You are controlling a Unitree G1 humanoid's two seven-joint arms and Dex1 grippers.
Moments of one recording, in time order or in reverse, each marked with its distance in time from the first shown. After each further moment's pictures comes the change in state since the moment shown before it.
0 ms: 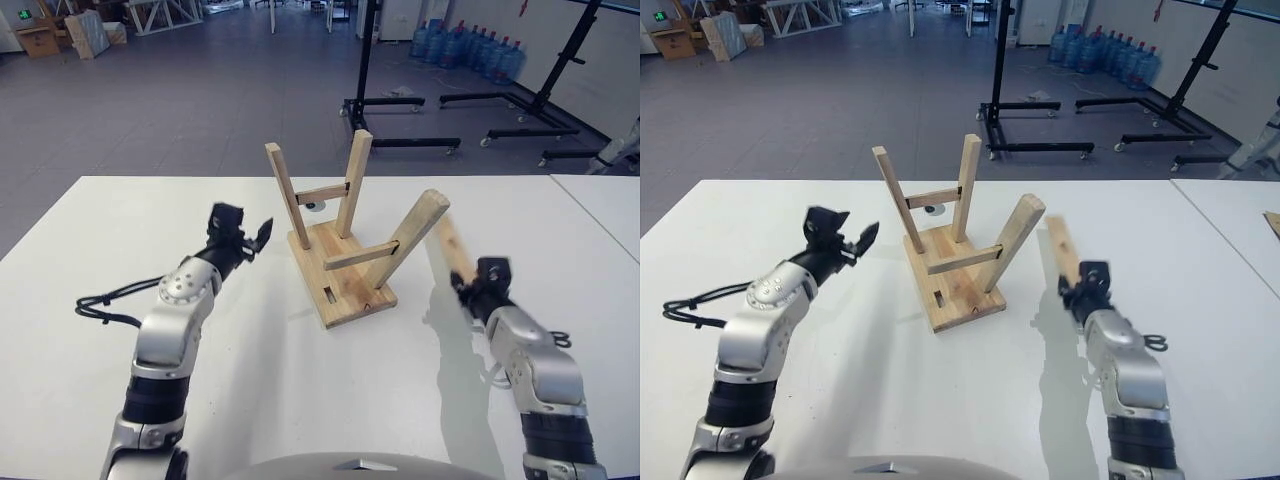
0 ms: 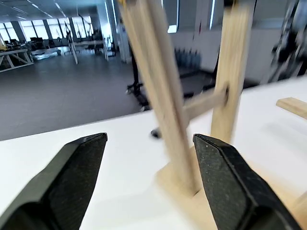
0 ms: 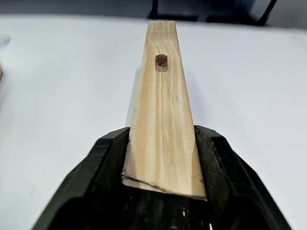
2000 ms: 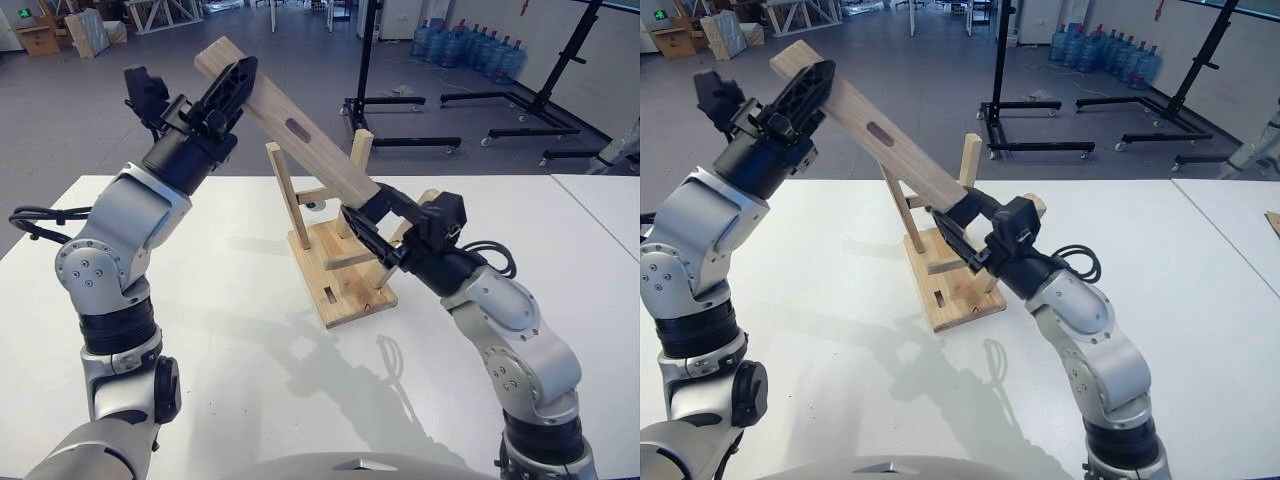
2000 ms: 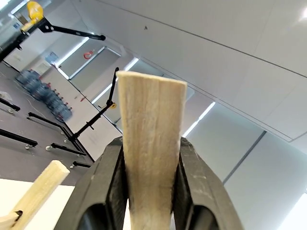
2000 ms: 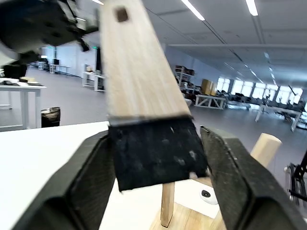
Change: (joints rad) left arm -0.301 0.169 0.165 0.041 -1.408 -0.044 0.556; right arm -0.059 0.031 0.283 -0.490 0.256 -0.008 0.340
